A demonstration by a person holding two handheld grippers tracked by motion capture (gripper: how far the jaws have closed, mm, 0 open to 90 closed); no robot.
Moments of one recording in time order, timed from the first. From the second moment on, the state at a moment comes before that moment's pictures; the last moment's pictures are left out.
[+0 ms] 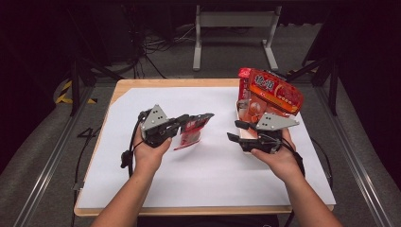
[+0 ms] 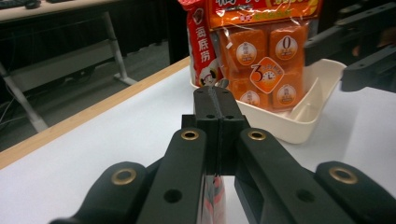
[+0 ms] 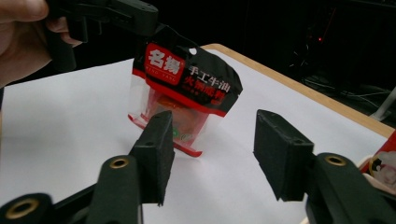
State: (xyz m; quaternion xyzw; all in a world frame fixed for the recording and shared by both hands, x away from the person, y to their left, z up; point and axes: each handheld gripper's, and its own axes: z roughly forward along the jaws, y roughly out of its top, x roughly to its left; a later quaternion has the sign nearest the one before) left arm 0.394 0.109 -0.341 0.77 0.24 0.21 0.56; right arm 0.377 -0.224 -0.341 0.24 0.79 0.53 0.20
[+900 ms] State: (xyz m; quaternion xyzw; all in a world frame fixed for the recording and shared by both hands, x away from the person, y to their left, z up) left arm 0.345 0.086 -0.306 0.77 0.14 0.16 0.60; right arm 0.392 -0.203 -0.348 0.18 0.79 0.57 0.13
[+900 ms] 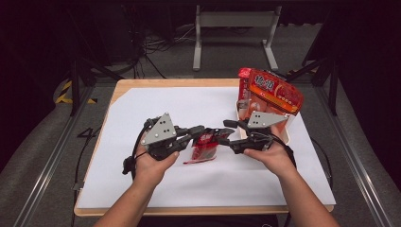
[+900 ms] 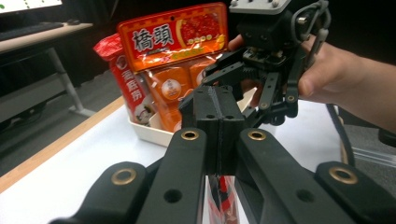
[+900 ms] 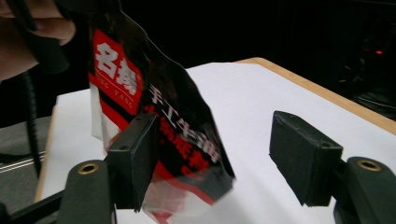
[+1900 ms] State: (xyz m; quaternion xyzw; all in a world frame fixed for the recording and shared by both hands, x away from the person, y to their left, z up) left arm 0.351 0.104 -0.307 0.77 0.19 0.18 0.58; right arm 0.367 -0.230 -0.303 0.15 0.83 0.52 0.12
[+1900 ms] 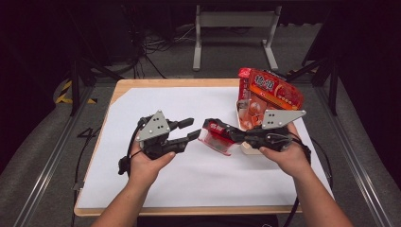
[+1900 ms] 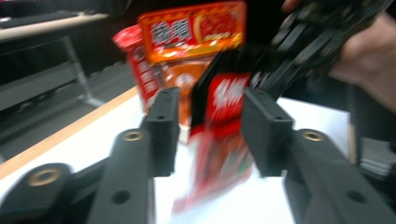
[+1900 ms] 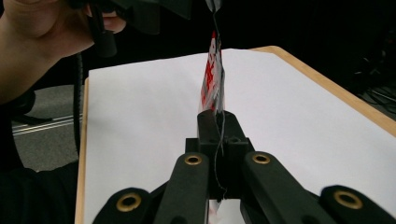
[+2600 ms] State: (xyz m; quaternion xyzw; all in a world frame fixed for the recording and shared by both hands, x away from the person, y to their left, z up) left arm 0.367 0.159 -0.332 0.77 0.29 0.20 0.54; right arm 0.369 -0.285 -0.259 0.19 0.83 0.49 0.18
